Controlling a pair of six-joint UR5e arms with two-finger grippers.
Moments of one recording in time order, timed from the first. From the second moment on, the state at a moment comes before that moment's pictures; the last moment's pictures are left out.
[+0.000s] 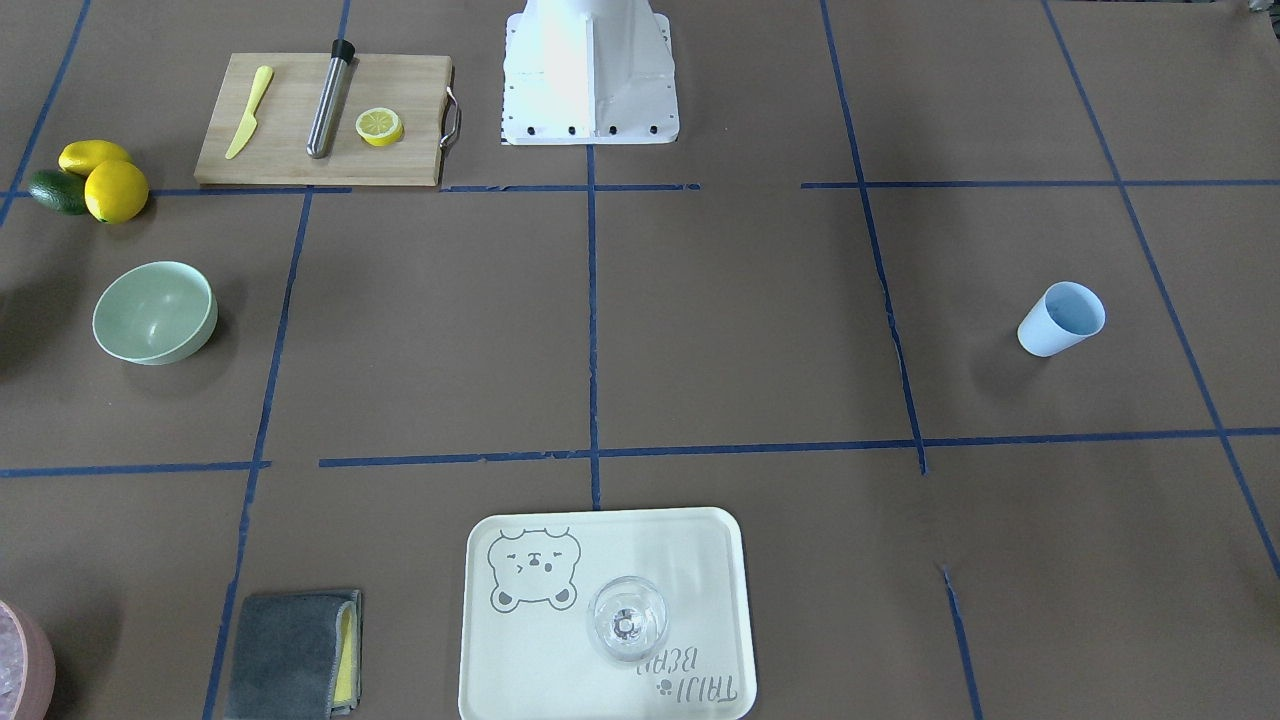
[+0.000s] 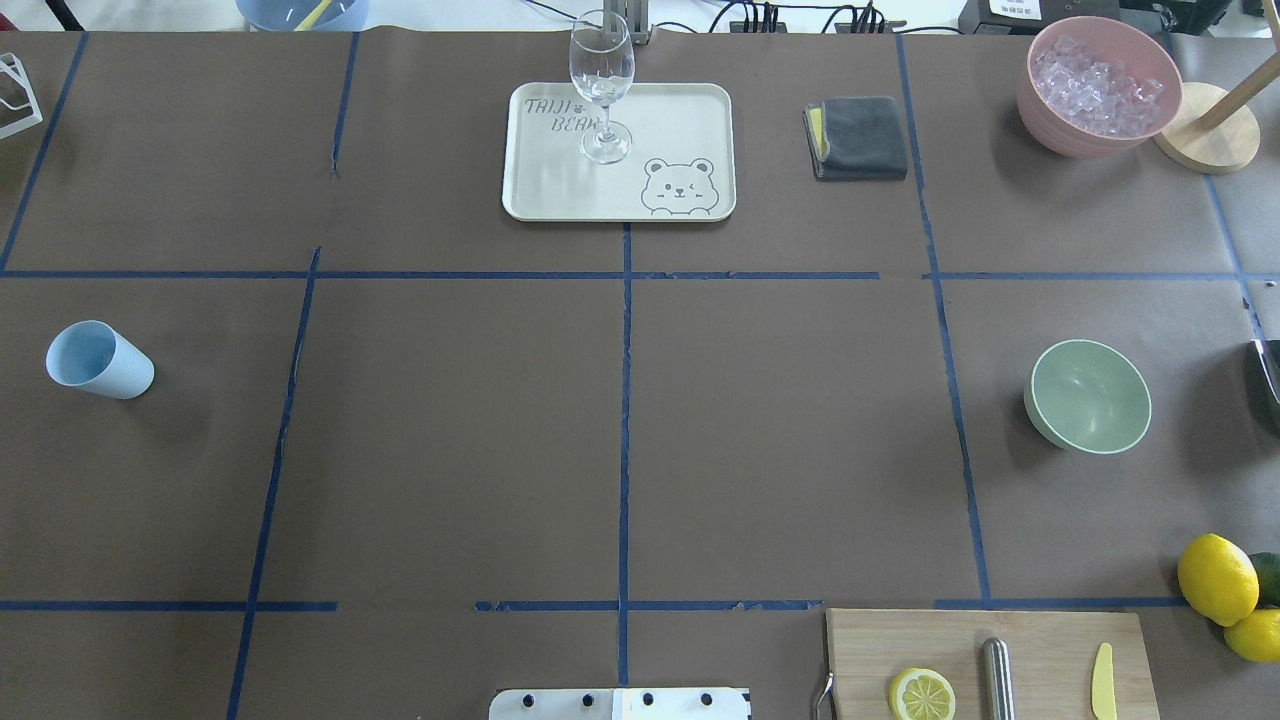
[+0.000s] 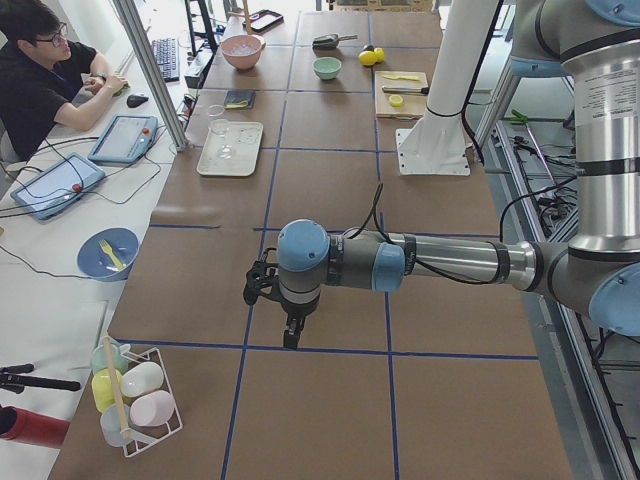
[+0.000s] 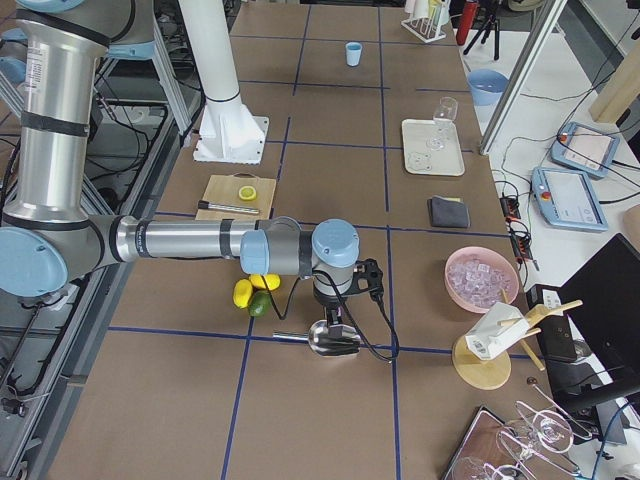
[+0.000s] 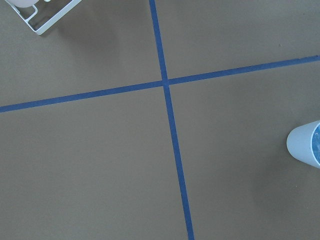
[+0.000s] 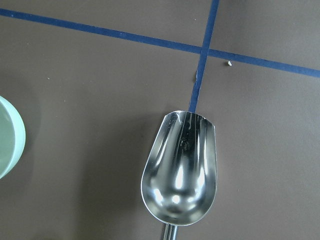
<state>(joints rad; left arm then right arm) -1.61 -1.41 -1.81 -1.60 -2.37 0.12 1.53 -1.76 1.81 -1.59 2.37 -0.14</state>
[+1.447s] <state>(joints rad) -1.61 -1.42 -1.83 -1.65 -2.37 0.12 1.48 -1.66 1.88 -1.38 2.42 -0.07</state>
